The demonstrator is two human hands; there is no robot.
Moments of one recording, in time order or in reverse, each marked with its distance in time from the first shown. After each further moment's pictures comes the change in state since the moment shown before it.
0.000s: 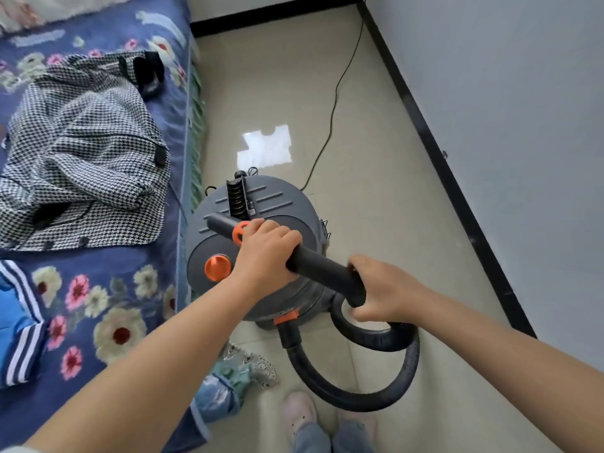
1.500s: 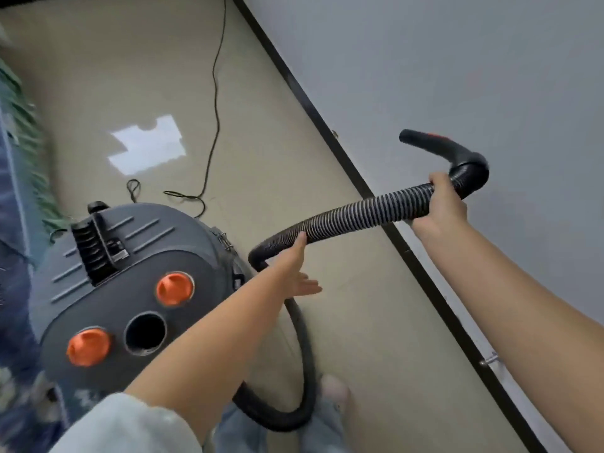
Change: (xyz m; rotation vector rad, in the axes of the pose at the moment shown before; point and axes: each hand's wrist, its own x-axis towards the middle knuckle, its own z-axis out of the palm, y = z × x) left_hand 0.145 0.120 0.058 -1.618 -0.827 -1.228; right_hand -0.012 0.120 -0.135 1.714 1.358 0.928
